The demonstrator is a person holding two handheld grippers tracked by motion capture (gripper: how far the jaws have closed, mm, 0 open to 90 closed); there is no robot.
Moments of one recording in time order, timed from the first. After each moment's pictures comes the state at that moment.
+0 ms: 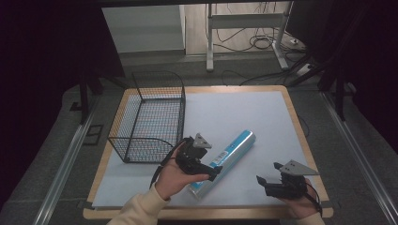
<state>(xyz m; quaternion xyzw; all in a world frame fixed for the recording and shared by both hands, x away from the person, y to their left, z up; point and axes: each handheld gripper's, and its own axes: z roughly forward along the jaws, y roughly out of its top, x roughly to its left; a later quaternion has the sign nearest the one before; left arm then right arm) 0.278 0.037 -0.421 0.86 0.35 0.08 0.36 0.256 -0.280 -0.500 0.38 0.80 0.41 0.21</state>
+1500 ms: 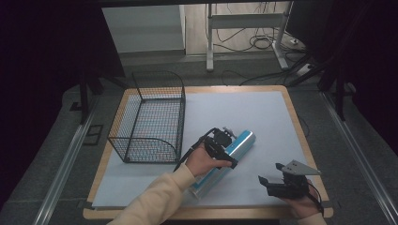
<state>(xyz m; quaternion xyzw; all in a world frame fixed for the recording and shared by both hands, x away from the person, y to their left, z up) 0.349 -0.034 -0.461 0.90 0.36 0.04 0.25 0.258 -0.287 -0.503 0.40 0.80 0.41 0.20</state>
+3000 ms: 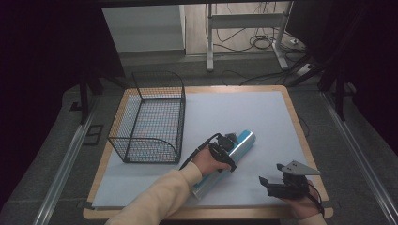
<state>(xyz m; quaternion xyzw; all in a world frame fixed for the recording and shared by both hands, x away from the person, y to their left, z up) 0.366 -0.049 -0.501 0.91 0.37 -0.02 0.17 0.258 -0.288 -0.505 0.40 0.80 0.40 0.20</state>
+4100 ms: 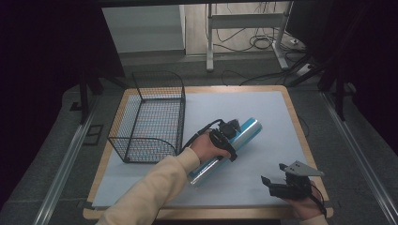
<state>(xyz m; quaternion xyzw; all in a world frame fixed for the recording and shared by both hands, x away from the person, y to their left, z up) 0.382 -0.043 -0.444 0.92 0.34 -0.02 0.17 0.255 -0.292 -0.502 0.41 0.79 0.40 0.21</state>
